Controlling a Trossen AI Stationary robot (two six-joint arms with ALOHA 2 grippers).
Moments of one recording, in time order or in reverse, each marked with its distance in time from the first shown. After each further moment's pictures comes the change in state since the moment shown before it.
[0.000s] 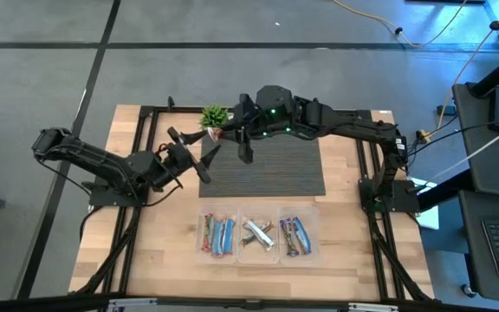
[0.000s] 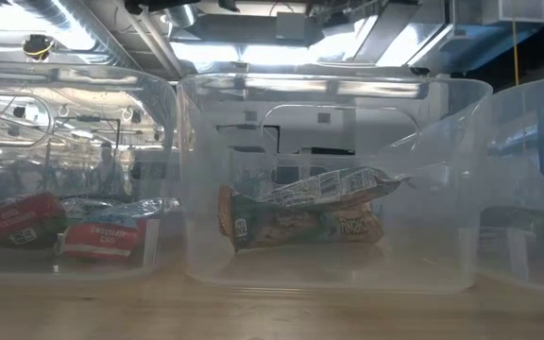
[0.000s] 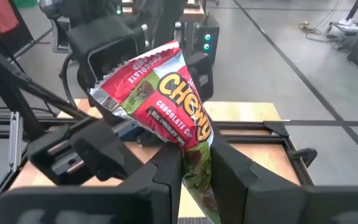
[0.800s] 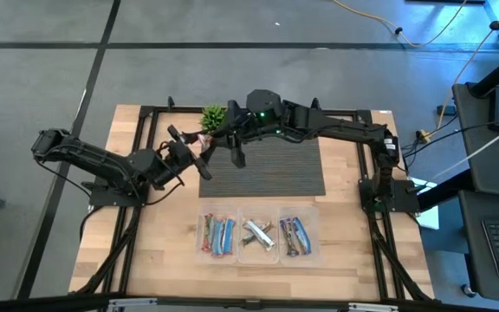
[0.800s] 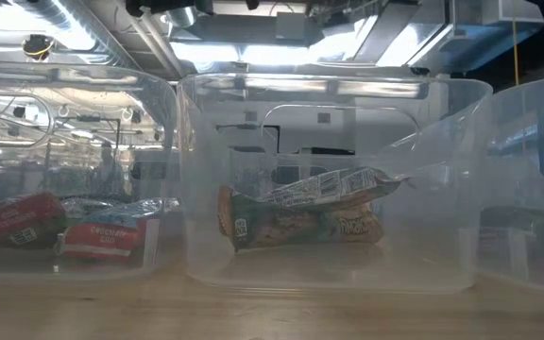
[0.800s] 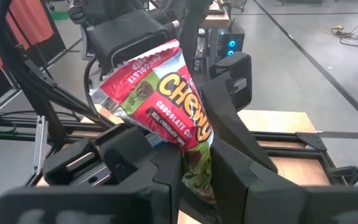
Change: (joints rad) left arm 0.033 0.001 0.000 0.001 0.005 0.009; right arm 0.000 0.072 0.000 0.098 -0.116 0.020
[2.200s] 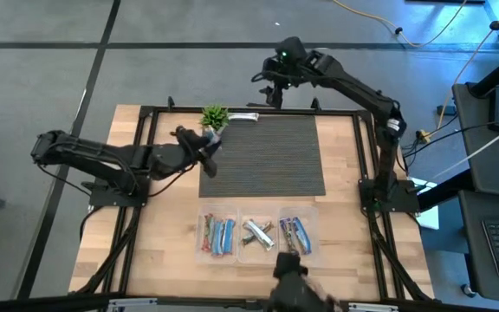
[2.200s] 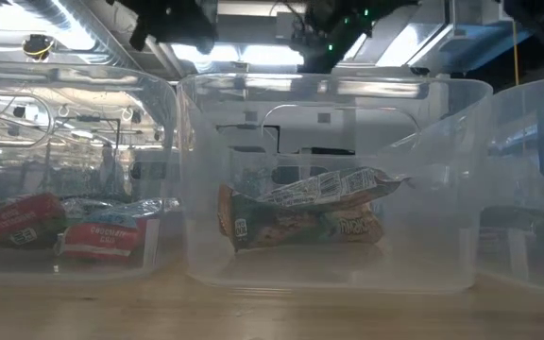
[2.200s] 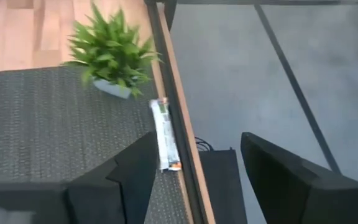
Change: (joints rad) left arm 0.105 0.030 0.212 -0.772 0.117 -0.688; right arm -0.516 0.009 0.000 -0.449 0.097 -0.418
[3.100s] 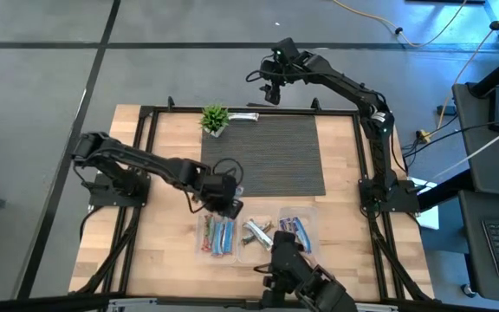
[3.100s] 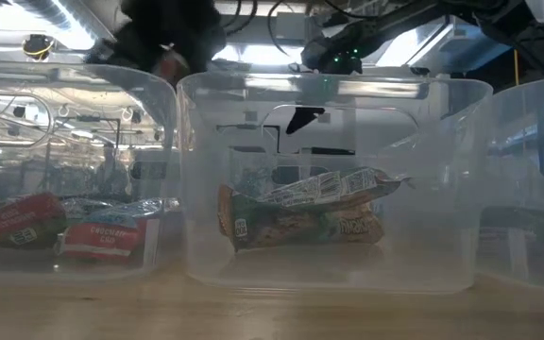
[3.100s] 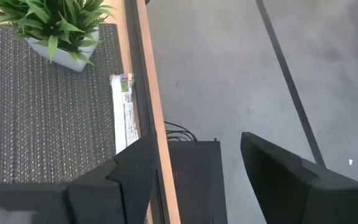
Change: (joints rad) left arm -0.094 0.507 0.378 -0.592 0.928 -0.976; right arm -0.093 0.150 0.000 0.102 -0.018 -0.133
